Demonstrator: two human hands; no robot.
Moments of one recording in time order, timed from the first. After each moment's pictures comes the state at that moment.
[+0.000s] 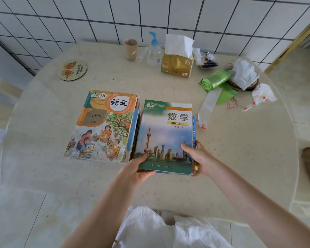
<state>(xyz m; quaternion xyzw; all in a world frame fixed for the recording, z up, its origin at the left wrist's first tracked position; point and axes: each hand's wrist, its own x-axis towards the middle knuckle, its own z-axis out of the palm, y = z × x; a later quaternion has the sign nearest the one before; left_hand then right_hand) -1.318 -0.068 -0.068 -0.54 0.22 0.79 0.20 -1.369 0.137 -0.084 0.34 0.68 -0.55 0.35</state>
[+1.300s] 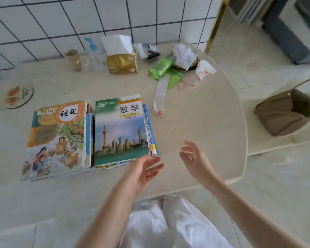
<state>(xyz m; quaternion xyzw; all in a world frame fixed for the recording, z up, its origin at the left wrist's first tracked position) -1.273 0.039 -0.051 -0.34 0.49 0.72 0.36 -1.241 0.220 -0.058 0.23 0.84 -0.49 0.11</state>
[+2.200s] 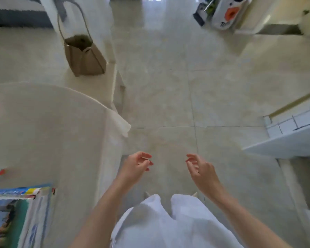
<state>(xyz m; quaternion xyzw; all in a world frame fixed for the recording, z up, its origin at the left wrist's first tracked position) -1.099 0.111 -0.085 0.46 0.65 0.21 0.57 -0.869 0.085 -0.086 0.72 0.57 -0.36 -0.18</state>
